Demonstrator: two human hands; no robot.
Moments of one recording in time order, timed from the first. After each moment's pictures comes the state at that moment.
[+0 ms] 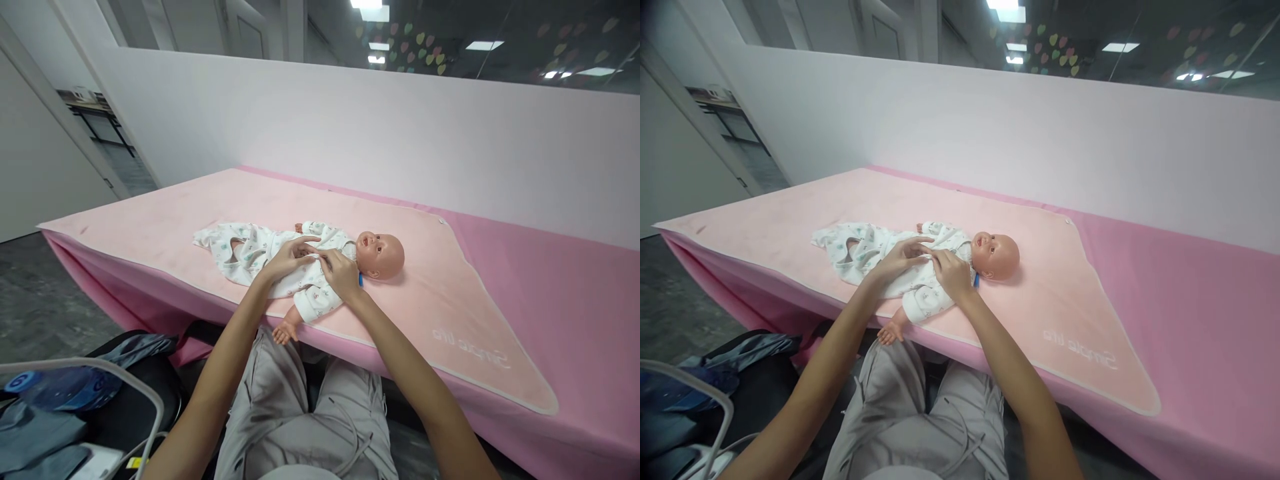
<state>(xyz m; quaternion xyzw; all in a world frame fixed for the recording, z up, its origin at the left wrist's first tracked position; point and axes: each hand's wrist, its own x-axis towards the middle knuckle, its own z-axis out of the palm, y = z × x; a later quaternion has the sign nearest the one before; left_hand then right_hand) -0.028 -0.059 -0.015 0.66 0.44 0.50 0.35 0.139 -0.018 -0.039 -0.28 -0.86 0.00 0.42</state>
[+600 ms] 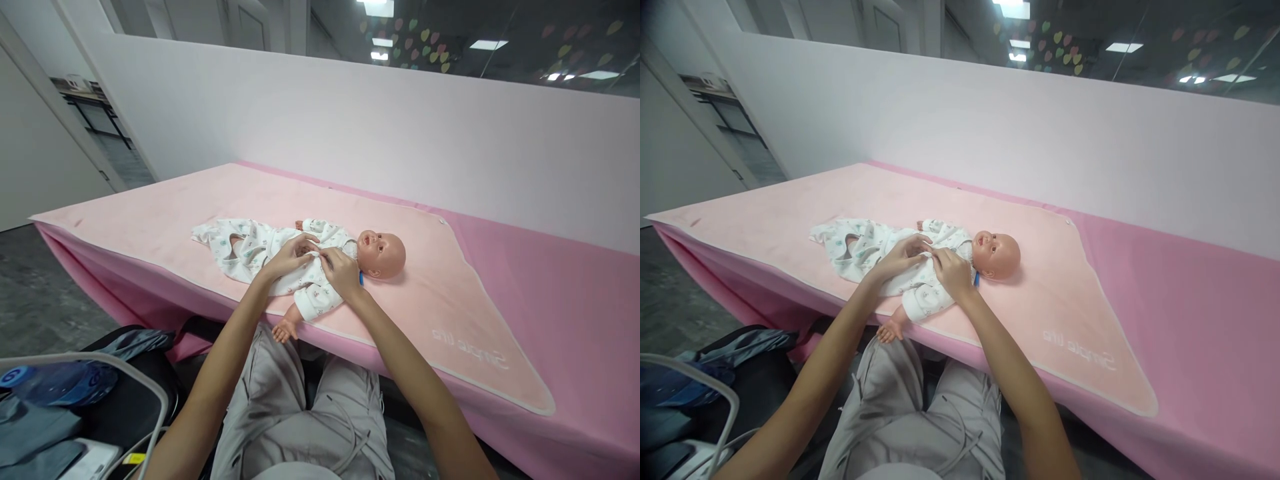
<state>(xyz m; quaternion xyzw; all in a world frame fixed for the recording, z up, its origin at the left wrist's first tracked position) -0.029 -0.054 -0.020 0.69 0.44 0.49 0.29 0.139 -0.015 -0.042 -0.27 -0.87 0.00 0.41</state>
